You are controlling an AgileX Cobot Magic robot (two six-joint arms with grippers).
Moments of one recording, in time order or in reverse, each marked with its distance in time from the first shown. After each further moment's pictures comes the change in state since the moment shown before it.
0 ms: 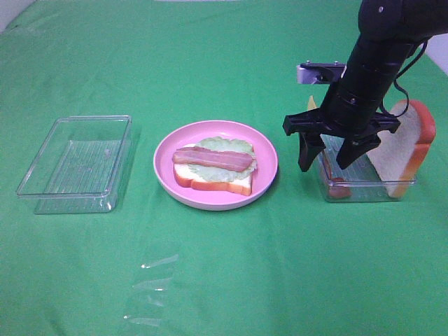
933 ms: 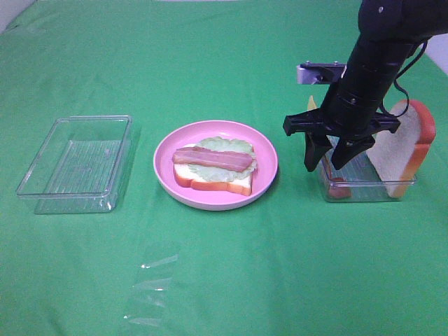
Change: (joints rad) left arm 0.000 0.000 0.000 0.000 0.000 0.000; right arm 0.000 0.000 0.000 -0.001 0.001 -0.002
